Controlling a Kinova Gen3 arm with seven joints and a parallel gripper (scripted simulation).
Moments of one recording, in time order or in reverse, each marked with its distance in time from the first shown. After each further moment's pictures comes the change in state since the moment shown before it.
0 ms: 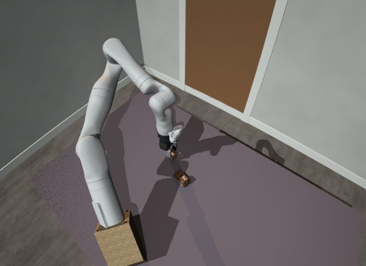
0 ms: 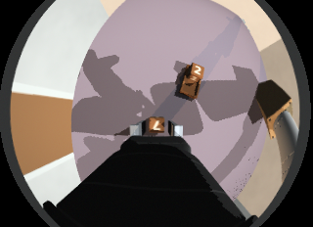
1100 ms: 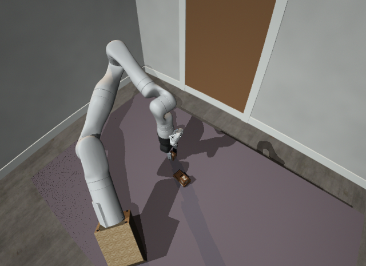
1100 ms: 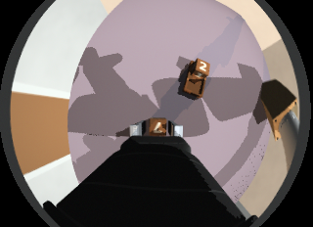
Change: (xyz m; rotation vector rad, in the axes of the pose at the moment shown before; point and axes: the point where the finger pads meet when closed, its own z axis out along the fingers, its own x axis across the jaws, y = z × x) arm -0.003 -0.001 0.022 0.003 -0.007 -0.002
